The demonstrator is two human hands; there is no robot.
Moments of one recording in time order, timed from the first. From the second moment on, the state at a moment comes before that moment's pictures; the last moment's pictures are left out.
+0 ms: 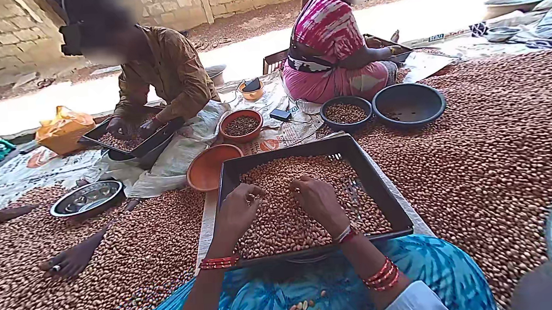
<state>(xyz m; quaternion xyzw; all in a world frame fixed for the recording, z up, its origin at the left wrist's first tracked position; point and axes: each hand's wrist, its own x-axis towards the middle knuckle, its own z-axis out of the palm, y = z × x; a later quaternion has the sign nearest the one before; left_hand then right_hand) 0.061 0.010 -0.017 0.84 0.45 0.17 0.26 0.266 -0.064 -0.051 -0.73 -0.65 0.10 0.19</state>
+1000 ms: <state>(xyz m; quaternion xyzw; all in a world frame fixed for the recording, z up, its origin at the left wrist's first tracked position) 0.082 0.011 -0.053 0.82 0.51 0.03 0.24 0.292 -0.085 -0.024 -0.69 -0.68 0.20 0.17</state>
